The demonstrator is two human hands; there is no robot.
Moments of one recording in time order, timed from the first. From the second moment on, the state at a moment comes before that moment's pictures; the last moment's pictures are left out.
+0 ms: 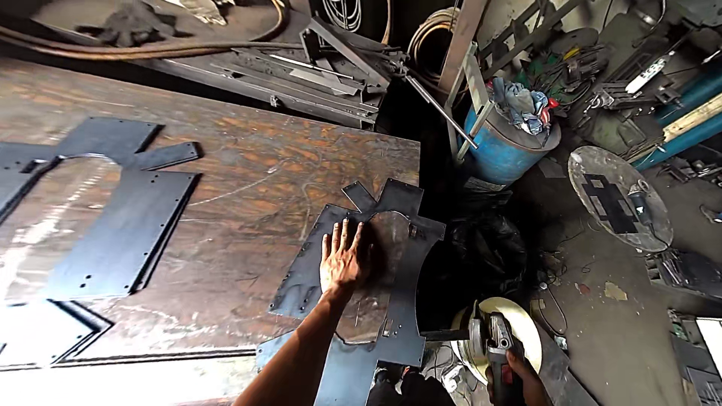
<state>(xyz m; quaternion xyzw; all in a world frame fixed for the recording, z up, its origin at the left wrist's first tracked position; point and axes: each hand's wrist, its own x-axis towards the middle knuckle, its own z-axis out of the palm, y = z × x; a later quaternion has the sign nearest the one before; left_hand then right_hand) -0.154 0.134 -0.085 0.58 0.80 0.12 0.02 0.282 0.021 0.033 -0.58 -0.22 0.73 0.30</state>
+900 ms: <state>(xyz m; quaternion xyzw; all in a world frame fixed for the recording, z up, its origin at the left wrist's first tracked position) -0.152 0.140 -0.084 0.58 0.81 0.12 0.02 0.227 0.251 -0.049 -0.49 -0.13 0.86 0.10</state>
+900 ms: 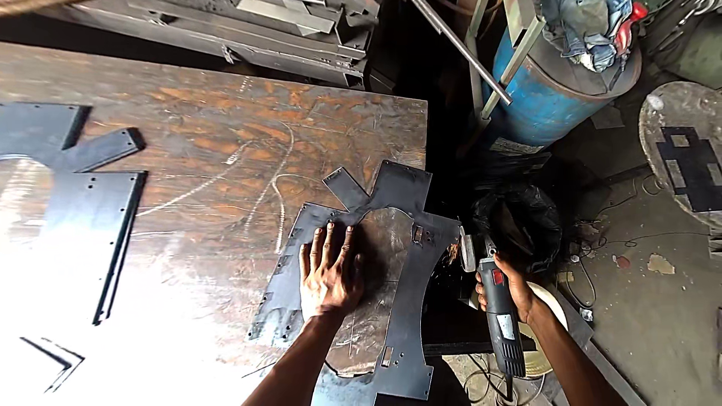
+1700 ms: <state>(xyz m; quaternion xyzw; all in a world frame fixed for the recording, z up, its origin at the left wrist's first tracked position) -0.152 0.139 -0.085 0.57 0.81 0.12 0.03 0.197 0.207 -0.046 -0.50 -0.09 0.84 0.20</state>
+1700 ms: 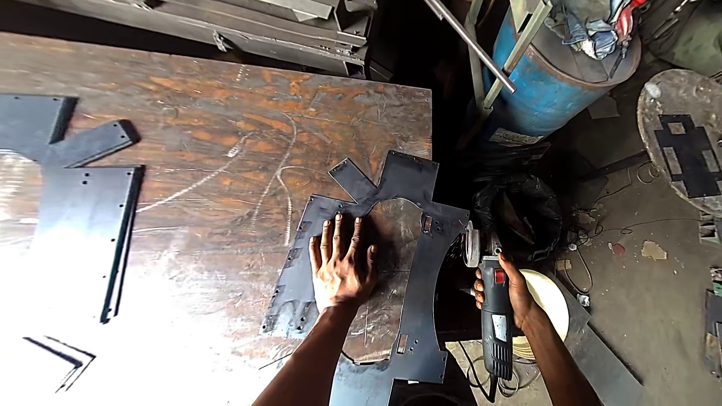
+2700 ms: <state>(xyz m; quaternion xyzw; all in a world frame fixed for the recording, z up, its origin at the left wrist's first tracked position) -0.152 0.138 -0.085 0.57 0.82 0.11 0.03 0.158 0.145 -0.043 -0.53 -0.08 0.81 0.25</state>
